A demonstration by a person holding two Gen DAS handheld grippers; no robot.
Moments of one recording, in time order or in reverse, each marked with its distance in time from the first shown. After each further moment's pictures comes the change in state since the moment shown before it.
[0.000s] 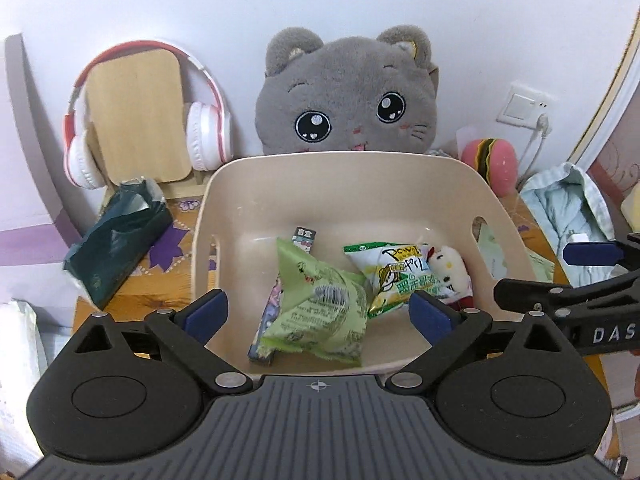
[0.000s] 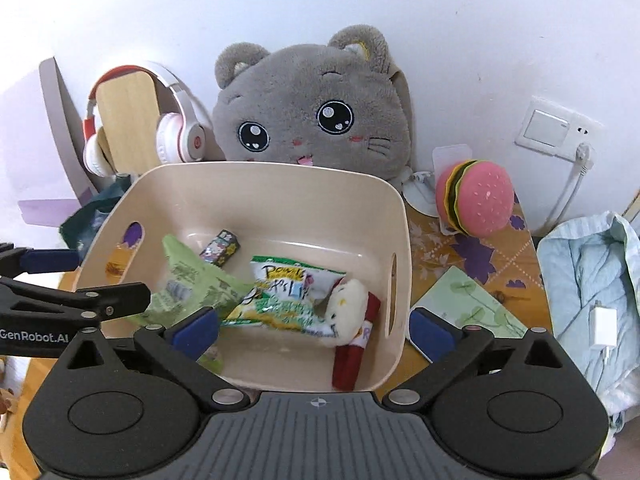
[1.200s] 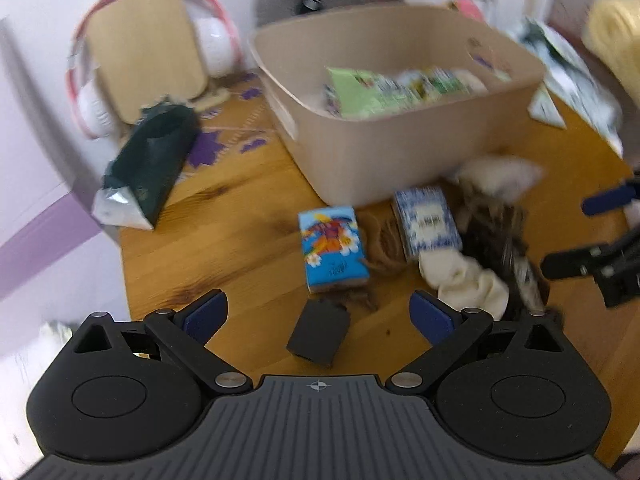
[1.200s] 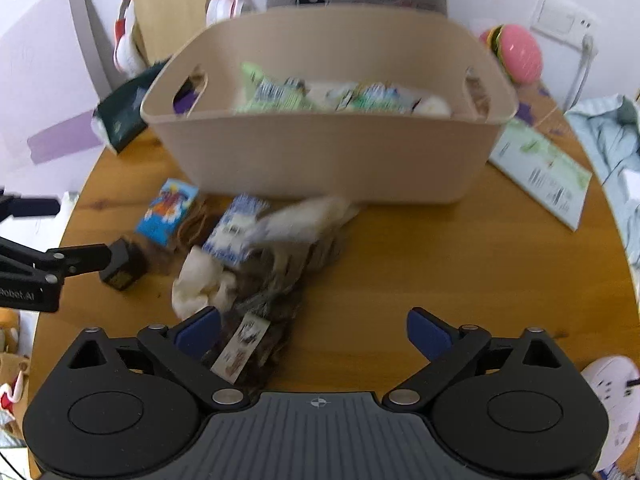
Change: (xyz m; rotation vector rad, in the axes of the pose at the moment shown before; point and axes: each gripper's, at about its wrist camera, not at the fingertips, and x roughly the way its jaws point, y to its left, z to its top) left arm 0.000 0.099 -0.132 0.358 0.126 -0.042; right arm 0.011 0.106 -0.142 0.119 0.216 -0.029
